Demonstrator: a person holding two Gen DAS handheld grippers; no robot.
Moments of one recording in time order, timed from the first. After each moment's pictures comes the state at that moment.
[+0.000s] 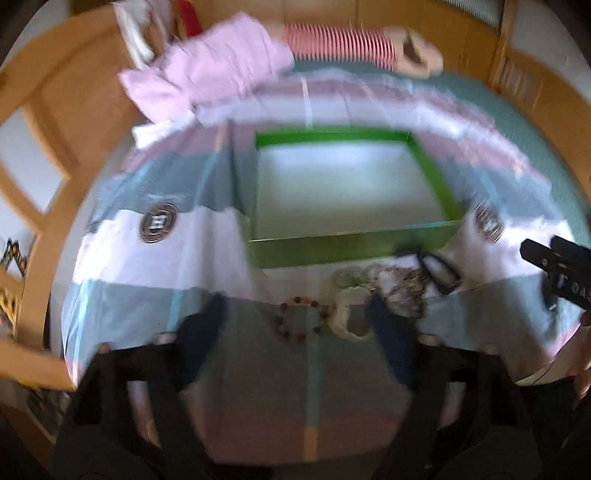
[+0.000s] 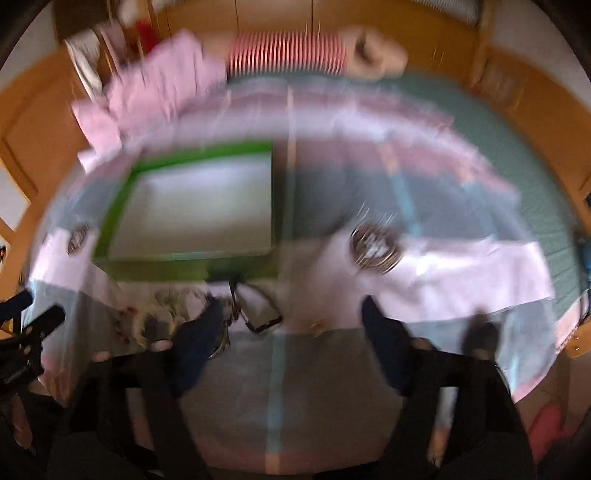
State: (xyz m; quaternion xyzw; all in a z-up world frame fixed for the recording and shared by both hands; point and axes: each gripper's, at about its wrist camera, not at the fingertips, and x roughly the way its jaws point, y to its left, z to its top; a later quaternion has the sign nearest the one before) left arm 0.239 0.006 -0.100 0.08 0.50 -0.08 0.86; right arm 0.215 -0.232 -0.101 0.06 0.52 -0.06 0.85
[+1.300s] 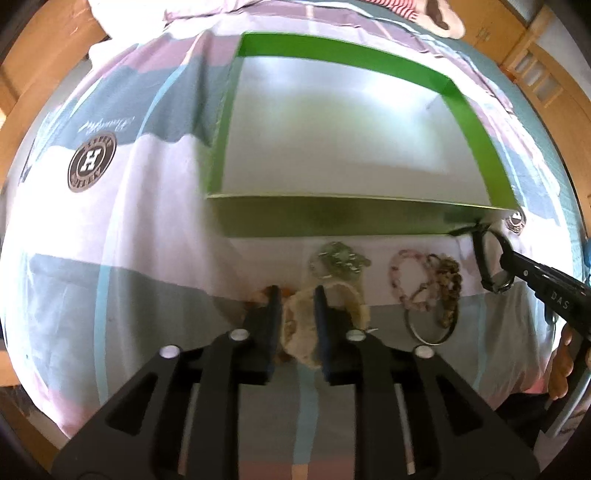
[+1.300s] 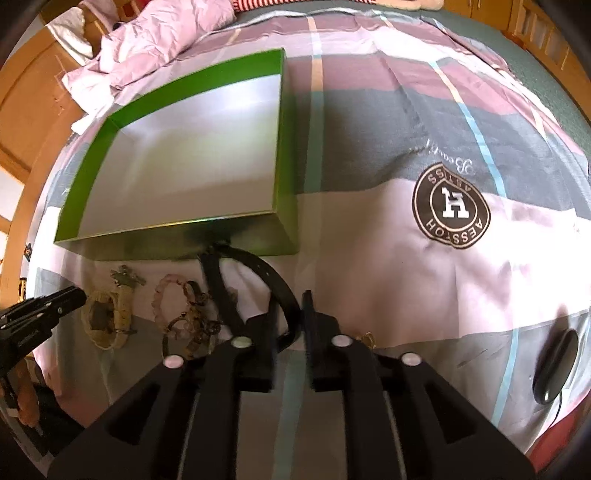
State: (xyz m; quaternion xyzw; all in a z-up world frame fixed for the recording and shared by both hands) left arm 0.304 0.017 -0.192 0.00 0.60 -0.10 0.79; right arm 0.251 -0.260 -0.191 0.11 0.58 0.00 0.81
